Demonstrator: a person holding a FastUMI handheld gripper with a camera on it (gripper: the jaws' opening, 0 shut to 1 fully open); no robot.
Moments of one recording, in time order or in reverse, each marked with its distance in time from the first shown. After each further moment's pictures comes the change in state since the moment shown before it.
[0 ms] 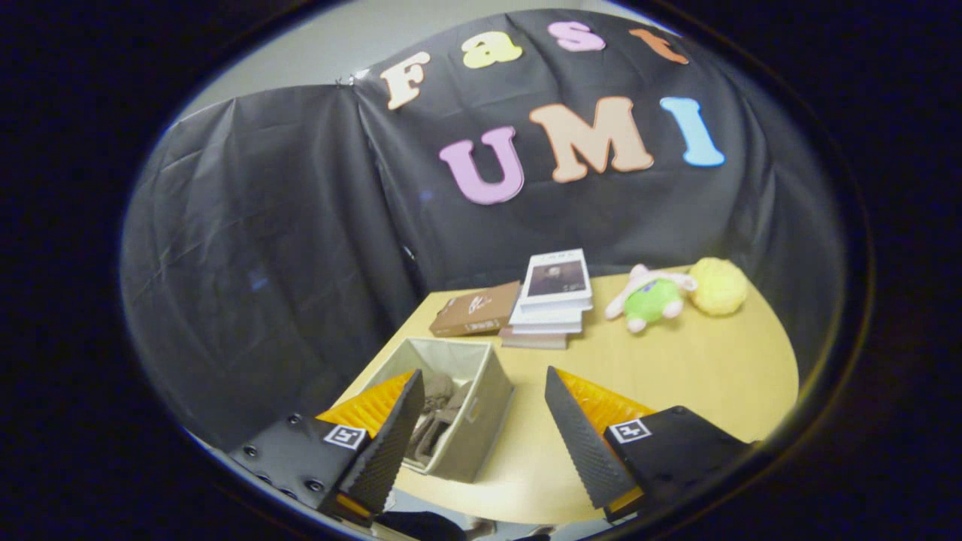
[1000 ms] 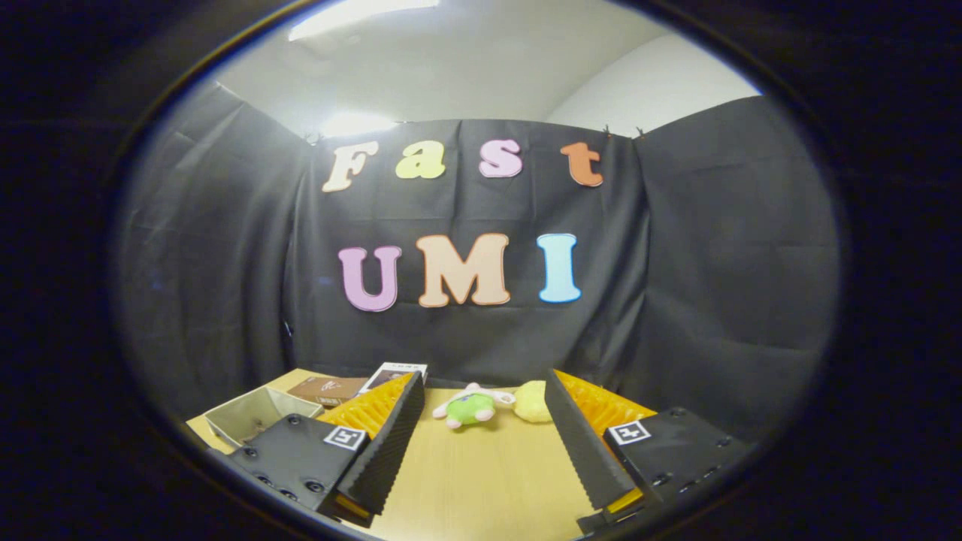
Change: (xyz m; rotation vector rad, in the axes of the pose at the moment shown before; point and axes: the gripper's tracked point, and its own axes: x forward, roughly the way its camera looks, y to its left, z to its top) arm -0.155 -0.169 0.081 -0.165 -0.495 -0.417
